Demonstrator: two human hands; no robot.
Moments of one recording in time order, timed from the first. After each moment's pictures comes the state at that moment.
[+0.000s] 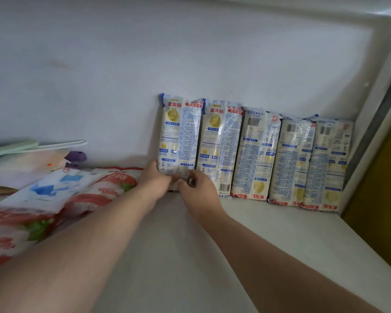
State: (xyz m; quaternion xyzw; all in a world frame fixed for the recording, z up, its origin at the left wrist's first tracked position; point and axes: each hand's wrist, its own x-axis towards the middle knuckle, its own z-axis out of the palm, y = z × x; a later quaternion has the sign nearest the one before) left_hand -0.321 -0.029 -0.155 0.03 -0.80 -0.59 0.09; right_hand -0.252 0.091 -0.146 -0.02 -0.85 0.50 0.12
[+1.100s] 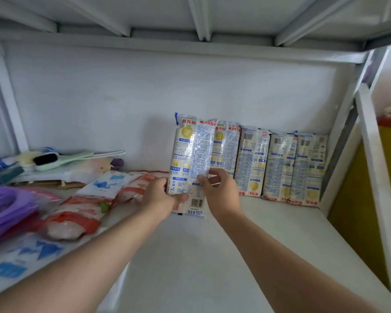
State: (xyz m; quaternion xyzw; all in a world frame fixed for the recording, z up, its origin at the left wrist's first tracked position) left_hand -0.157 -0.054 -0.115 0.00 -0.79 -0.60 0.11; right_hand -0.144 0.097 -0.096 -0.01 -0.81 0.56 0.18
